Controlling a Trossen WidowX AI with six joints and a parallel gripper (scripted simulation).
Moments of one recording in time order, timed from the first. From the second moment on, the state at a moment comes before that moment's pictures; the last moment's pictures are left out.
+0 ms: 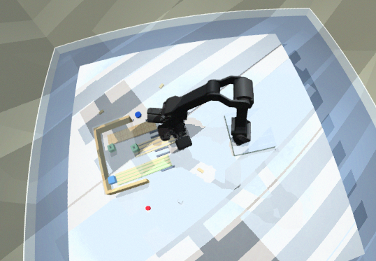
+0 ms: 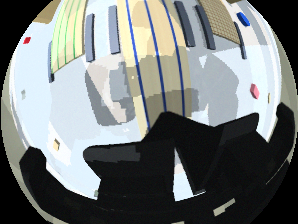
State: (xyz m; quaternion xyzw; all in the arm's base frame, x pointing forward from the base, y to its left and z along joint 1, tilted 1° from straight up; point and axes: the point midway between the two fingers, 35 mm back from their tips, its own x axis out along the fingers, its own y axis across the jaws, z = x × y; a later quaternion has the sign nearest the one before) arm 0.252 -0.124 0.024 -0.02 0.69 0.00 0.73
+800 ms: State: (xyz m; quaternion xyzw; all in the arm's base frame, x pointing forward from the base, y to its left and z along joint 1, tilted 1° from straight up) arm 0.214 -0.125 0.022 -0.02 0.69 0.00 0.73
